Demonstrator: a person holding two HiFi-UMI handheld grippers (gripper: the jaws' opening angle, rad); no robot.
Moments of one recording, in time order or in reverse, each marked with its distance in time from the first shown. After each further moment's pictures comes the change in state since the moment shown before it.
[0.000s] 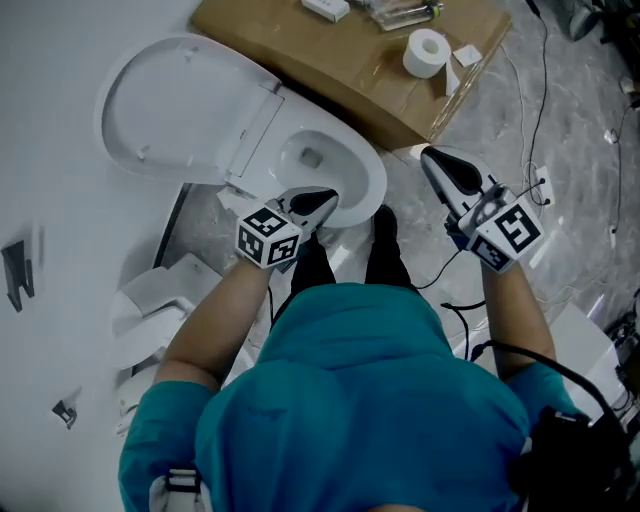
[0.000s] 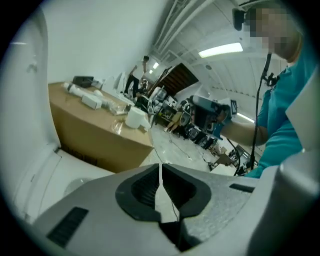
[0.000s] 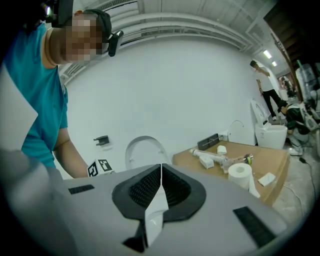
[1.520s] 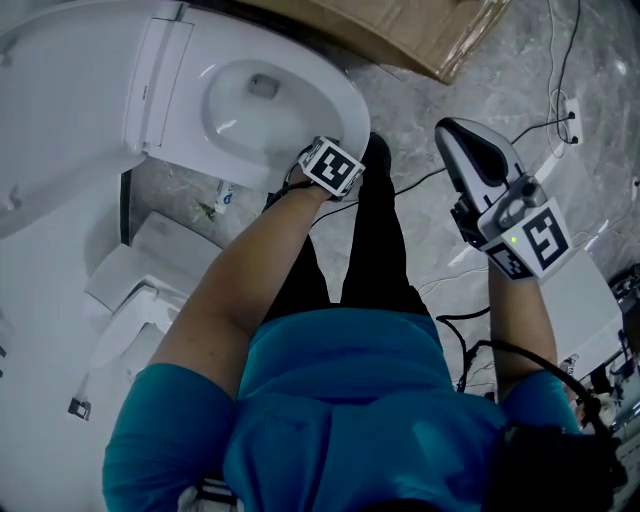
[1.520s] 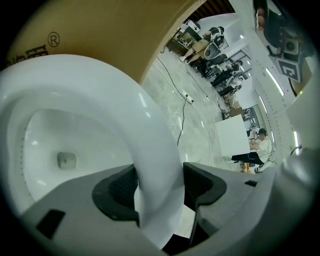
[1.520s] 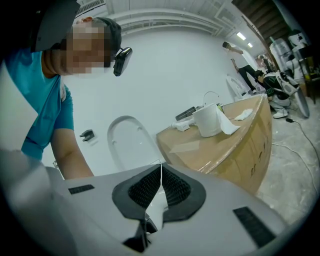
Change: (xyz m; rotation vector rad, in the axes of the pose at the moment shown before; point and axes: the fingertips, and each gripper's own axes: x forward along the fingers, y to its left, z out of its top) left arm 0.260 0.097 -0.300 -0.094 0.796 0.071; right arm -0.019 -0.117 -0.219 0.204 0.096 -0.116
